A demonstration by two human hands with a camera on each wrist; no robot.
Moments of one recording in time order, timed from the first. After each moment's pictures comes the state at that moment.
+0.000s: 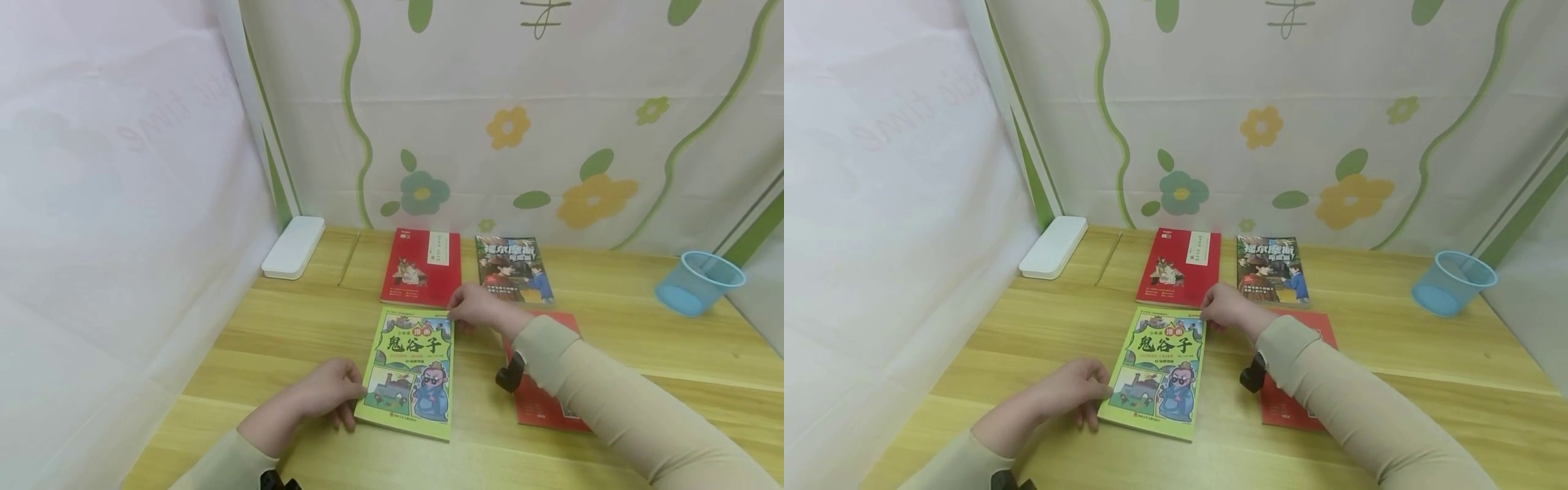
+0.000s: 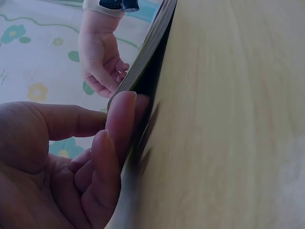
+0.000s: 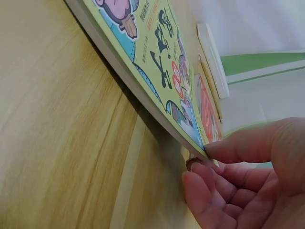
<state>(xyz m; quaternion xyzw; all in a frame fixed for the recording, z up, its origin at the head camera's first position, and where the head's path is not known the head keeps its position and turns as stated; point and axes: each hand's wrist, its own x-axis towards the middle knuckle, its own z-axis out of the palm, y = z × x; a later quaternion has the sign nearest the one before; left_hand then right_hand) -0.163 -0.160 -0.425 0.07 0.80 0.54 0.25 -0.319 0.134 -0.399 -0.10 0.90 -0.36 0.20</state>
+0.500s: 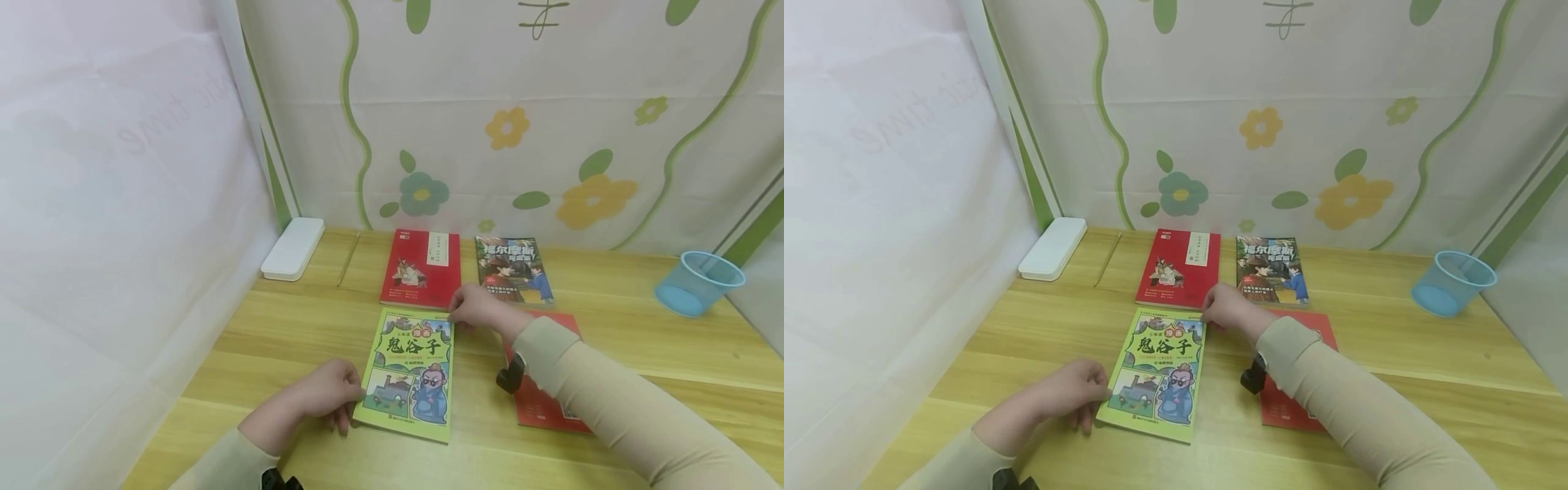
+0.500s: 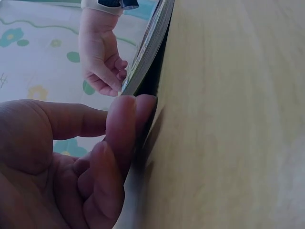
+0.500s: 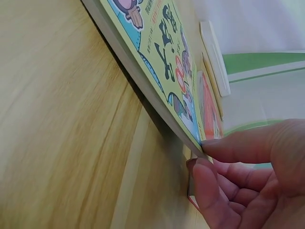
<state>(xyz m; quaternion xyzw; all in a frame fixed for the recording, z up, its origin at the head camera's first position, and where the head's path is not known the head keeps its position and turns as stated) -0.164 -0.160 -0.422 0.08 0.81 0.51 0.26 -0.320 0.137 -0.402 -0.10 0.91 -0.35 0.19</state>
